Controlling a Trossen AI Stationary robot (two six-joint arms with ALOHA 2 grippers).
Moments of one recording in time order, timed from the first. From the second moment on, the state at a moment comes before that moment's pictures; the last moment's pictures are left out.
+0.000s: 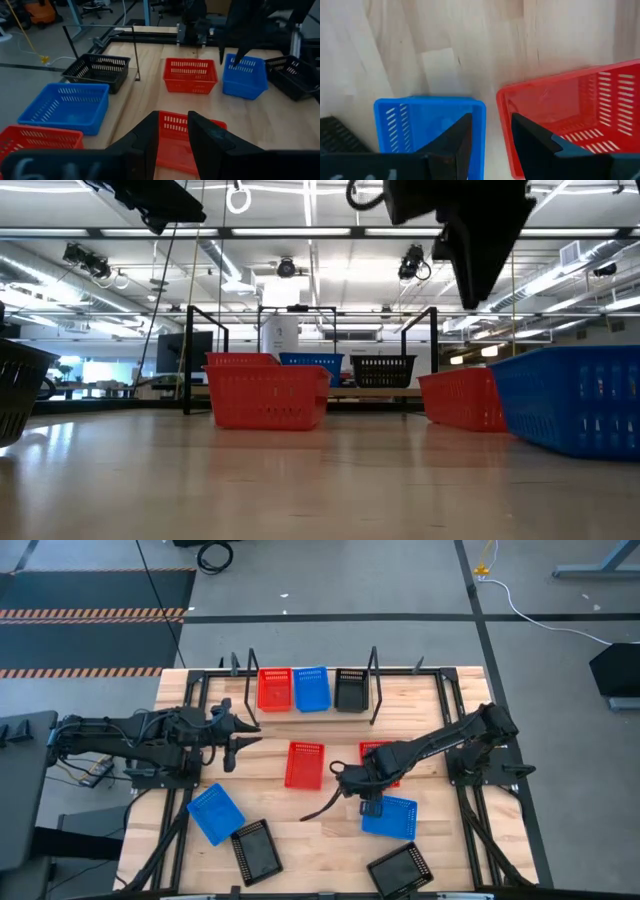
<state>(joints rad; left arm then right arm) -0.03 0.70 0.71 -0.37 -0.21 -0.05 0.30 1.78 1.48 -1.17 0.05 0.49</state>
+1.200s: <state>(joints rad) -0.07 0.70 0.71 -0.40 -0.21 -0.08 0.25 1.78 1.18 -1.03 0.08 0.39</state>
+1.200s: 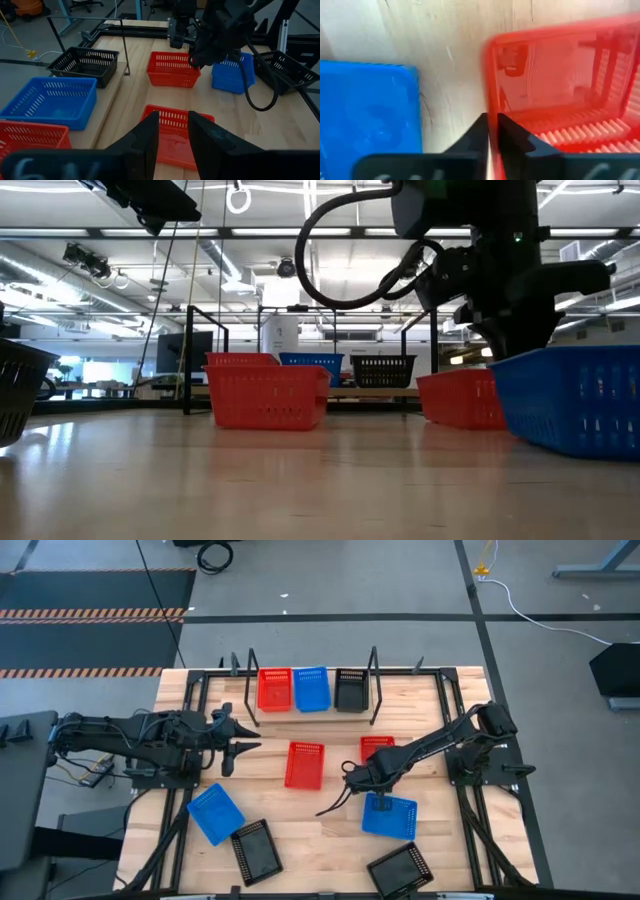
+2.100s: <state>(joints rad) -0.07 0.70 0.71 -0.37 -0.21 -0.08 0.23 1.78 1.65 -1.03 0.23 0.17</state>
